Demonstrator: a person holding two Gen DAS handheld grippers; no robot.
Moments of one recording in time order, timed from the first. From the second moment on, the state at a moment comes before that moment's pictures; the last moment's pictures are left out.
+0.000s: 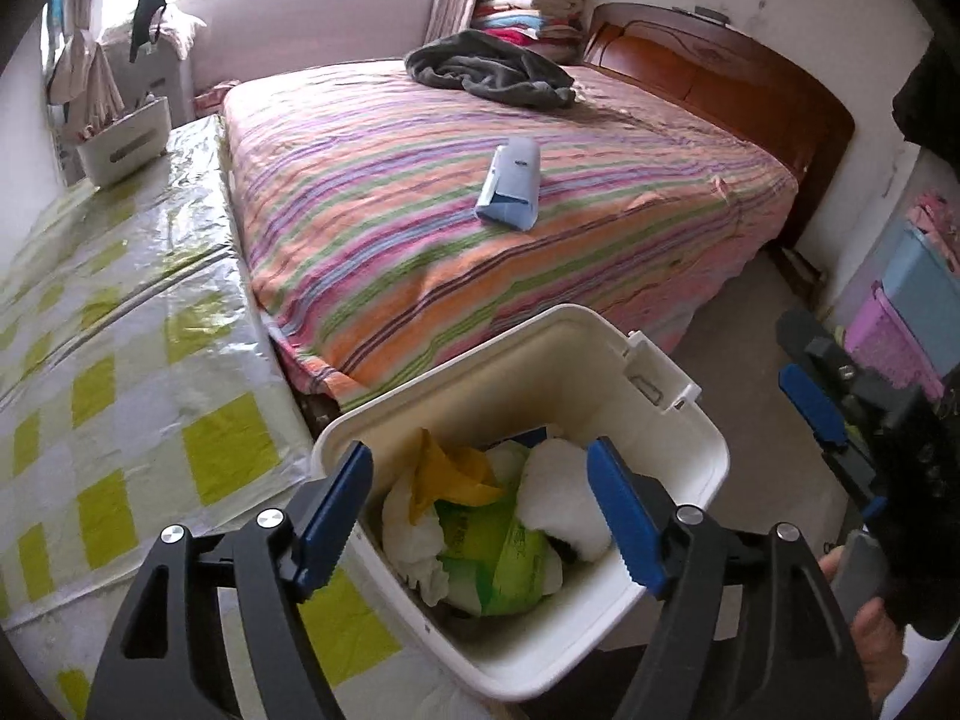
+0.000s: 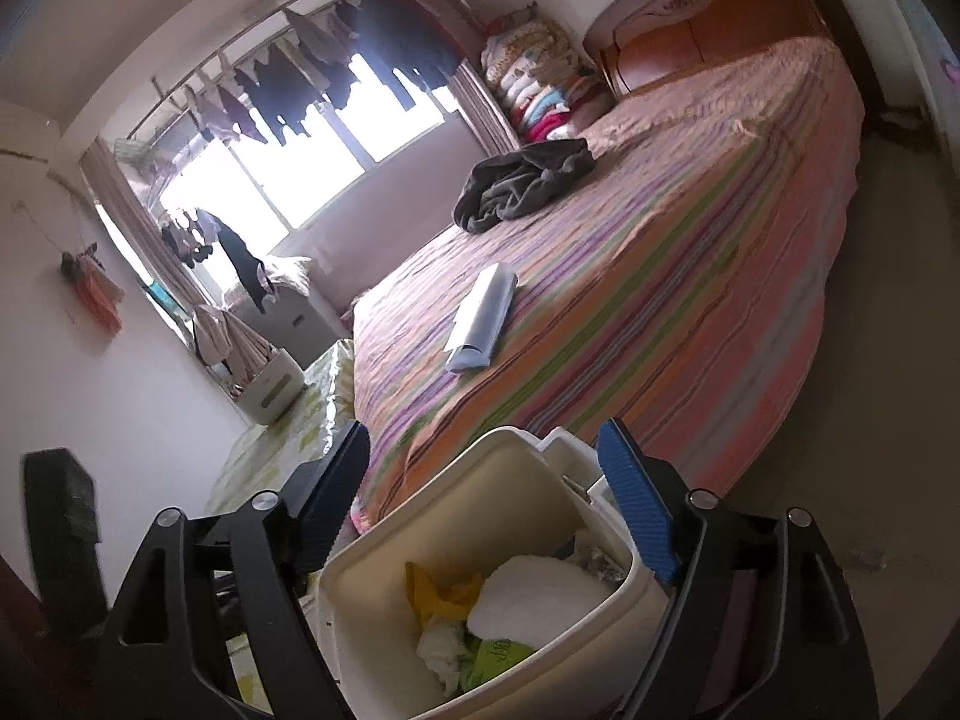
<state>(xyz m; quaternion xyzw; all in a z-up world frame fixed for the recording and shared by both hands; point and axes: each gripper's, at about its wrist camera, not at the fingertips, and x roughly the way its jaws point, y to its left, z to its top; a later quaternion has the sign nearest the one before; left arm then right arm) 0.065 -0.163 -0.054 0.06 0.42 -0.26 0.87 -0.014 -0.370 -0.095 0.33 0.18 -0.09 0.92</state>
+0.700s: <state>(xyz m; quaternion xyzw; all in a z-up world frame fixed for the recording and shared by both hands) -0.040 -0.029 0.011 0.07 0.29 -0.07 0.95 -0.094 -0.193 -0.014 0.08 0.17 -0.12 0.97</state>
